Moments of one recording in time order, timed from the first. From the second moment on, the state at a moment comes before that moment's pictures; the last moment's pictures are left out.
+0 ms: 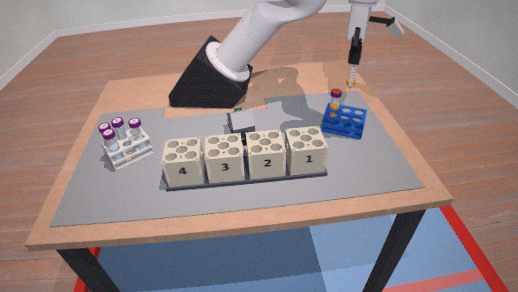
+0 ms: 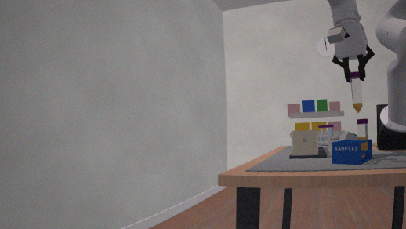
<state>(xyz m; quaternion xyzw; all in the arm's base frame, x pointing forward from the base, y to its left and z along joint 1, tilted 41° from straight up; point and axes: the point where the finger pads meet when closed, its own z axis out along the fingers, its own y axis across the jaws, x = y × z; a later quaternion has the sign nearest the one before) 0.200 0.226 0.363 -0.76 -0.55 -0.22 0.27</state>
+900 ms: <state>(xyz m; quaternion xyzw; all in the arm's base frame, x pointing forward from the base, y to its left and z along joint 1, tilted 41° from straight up) 0.201 0.245 0.341 -0.76 -0.55 -0.22 0.27</state>
